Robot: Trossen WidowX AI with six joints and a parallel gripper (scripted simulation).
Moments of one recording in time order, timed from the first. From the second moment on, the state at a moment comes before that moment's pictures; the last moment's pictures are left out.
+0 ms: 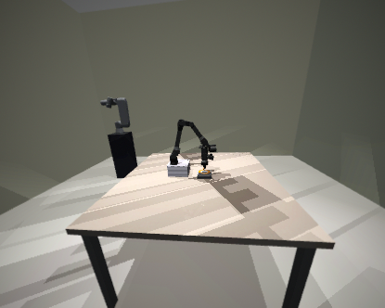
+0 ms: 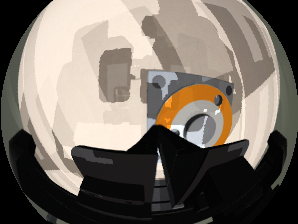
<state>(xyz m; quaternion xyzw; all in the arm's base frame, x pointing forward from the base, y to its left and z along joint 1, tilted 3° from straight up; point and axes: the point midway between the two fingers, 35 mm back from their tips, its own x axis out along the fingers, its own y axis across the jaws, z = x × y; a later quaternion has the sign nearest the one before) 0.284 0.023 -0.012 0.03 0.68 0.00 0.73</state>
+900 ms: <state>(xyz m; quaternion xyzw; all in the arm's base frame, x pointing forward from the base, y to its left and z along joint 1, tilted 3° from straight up) 0.264 0.022 -0.013 0.03 0.68 0.00 0.73</state>
